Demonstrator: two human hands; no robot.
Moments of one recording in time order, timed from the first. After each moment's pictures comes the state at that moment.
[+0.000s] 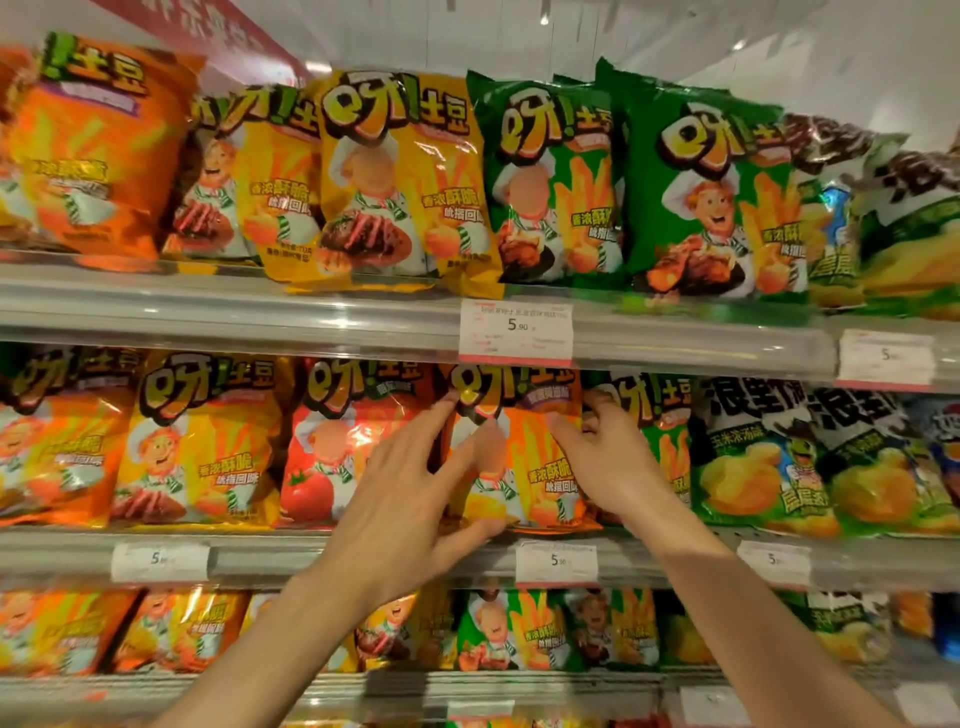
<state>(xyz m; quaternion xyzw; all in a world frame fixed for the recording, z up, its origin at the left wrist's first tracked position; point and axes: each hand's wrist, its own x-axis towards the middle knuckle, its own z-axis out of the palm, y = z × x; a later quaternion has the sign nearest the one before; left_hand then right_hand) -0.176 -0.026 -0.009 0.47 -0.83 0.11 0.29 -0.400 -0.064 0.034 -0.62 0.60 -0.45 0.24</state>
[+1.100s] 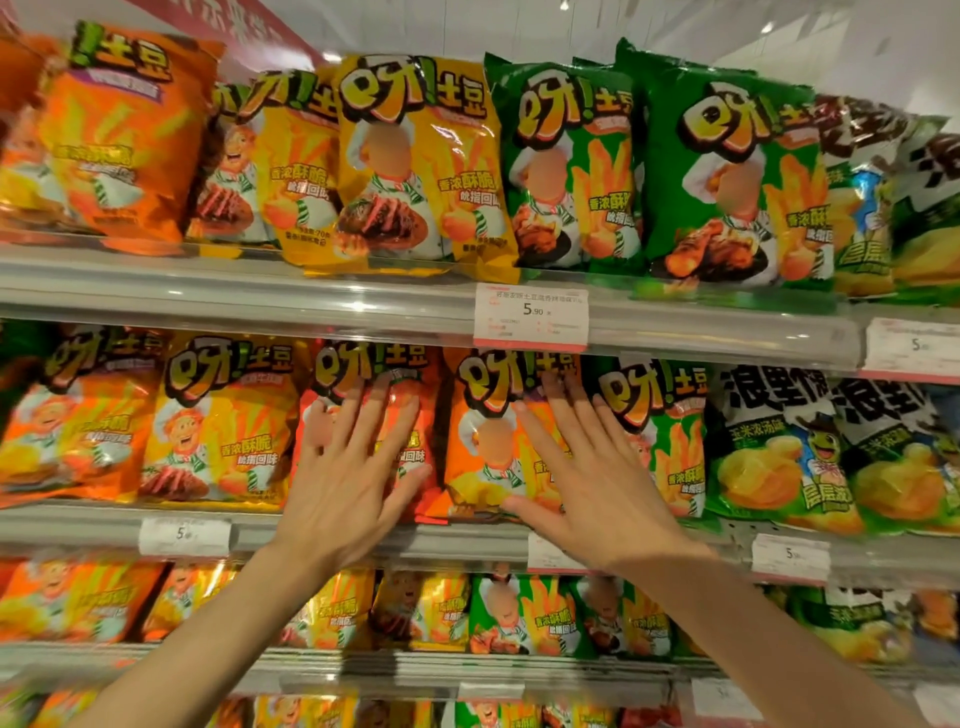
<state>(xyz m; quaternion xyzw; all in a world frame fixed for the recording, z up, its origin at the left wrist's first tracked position) -0.123 -0.050 -0.035 0.60 -0.74 0.22 0.19 -0.400 -0.048 -0.006 -0.84 0.49 -0.13 -0.20</state>
